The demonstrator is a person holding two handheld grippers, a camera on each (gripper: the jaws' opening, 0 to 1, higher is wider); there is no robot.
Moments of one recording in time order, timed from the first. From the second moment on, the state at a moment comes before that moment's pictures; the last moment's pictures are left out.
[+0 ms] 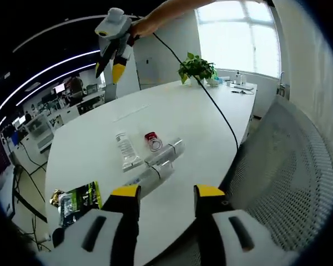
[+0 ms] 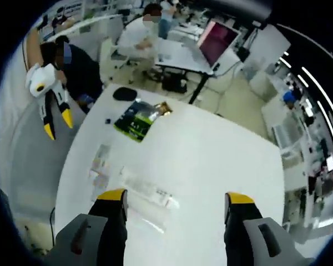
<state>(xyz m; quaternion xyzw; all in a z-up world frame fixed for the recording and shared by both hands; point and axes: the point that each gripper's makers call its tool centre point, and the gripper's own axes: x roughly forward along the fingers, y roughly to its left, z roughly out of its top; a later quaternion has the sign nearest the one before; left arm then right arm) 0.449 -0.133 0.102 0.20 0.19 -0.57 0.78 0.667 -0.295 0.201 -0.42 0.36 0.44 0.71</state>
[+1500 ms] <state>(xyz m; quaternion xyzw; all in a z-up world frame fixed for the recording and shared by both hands) 0.449 -0.132 0.096 0.20 0.20 -0.57 0.78 0.664 -0.304 -0.012 -0.62 0.40 0.57 0.36</state>
